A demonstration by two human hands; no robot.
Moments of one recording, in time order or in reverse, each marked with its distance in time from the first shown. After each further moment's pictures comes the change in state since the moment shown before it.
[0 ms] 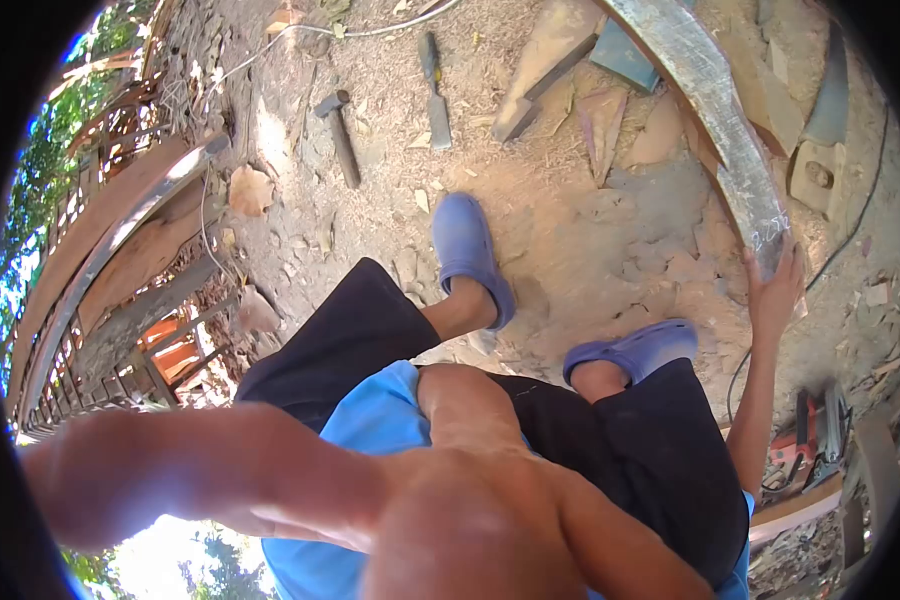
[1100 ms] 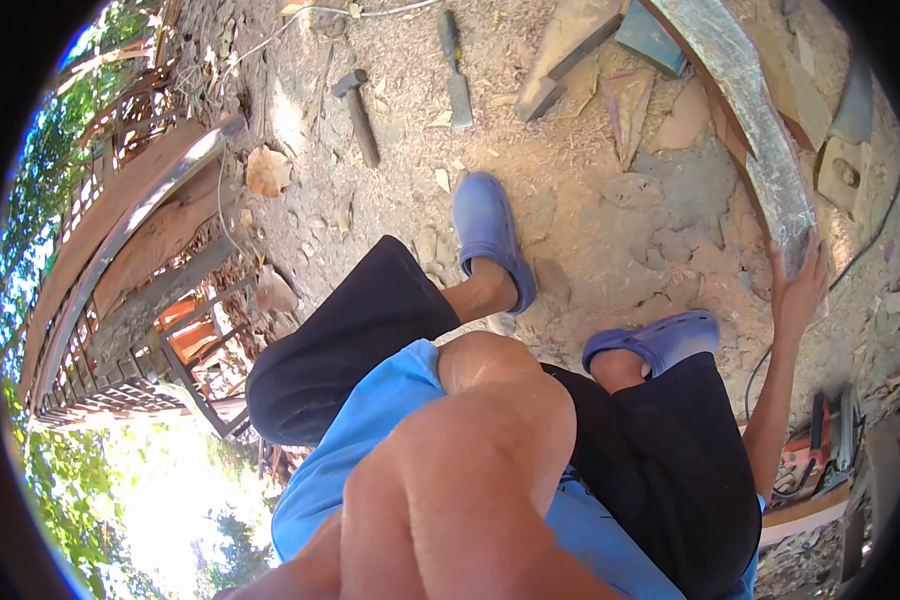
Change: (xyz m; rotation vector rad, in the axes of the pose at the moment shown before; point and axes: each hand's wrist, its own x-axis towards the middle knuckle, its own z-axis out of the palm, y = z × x) left_hand -0.037 -0.005 0.016 0.308 -0.147 0.044; right_hand -0.002 0.003 0.005 0.008 0.069 -0.057
